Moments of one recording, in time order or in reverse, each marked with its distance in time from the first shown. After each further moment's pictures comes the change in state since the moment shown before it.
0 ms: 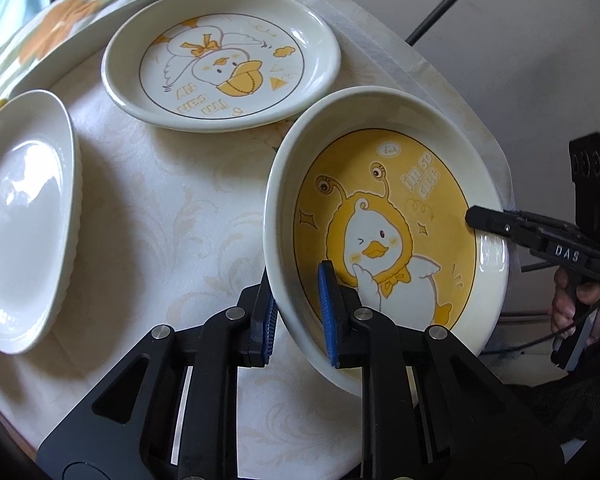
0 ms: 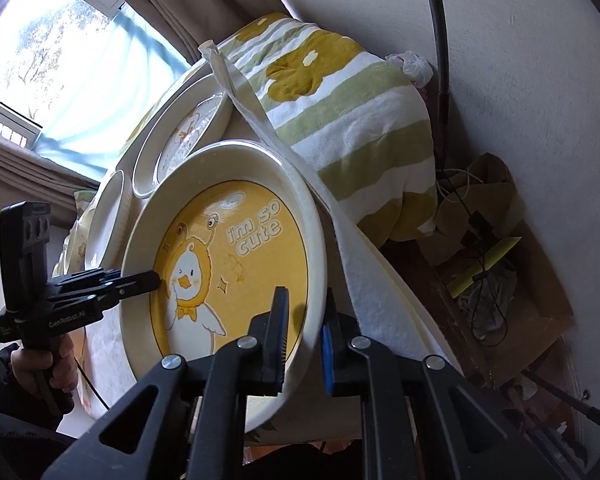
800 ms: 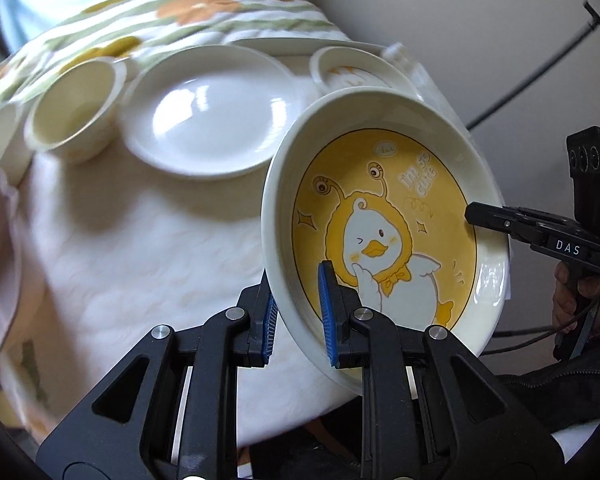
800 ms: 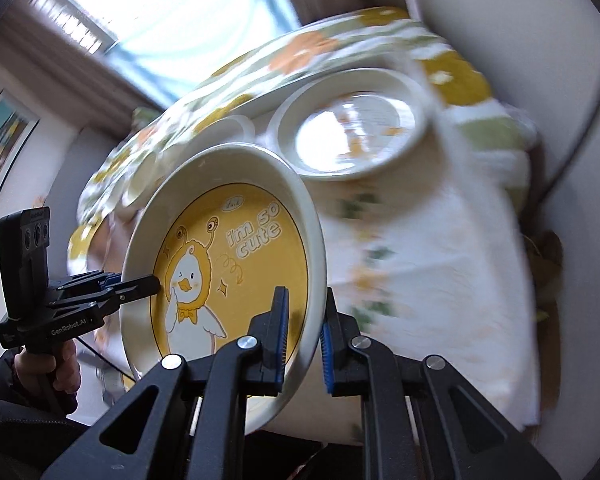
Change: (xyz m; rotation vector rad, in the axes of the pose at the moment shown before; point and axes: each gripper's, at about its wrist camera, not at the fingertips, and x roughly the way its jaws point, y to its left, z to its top) left arm -0.102 0.051 -0.123 -0.376 -0.218 0.125; right arm 0.010 0.138 0.013 -0.405 0.117 0.127
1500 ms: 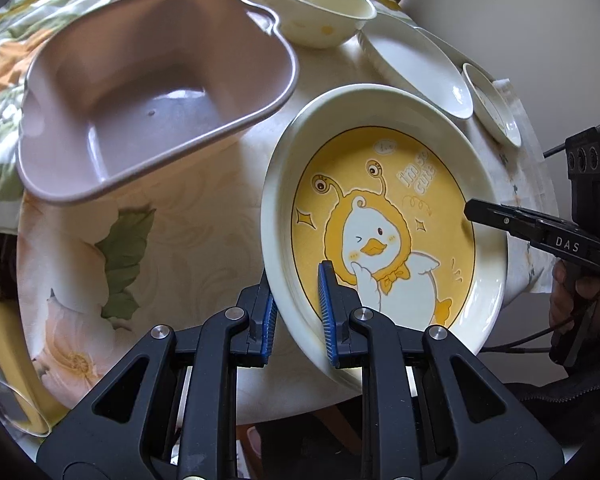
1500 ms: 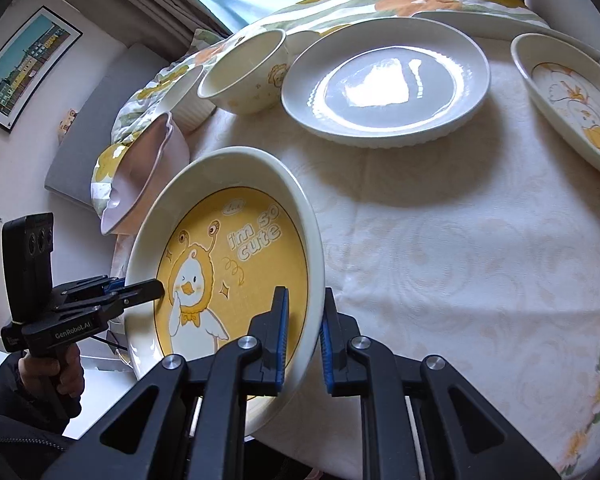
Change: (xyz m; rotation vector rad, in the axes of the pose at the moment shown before) left arm -0.016 0.165 -0.095 -0.250 -0.006 0.039; right arm 0.137 0.140 -0.021 -0.159 0.159 0.093
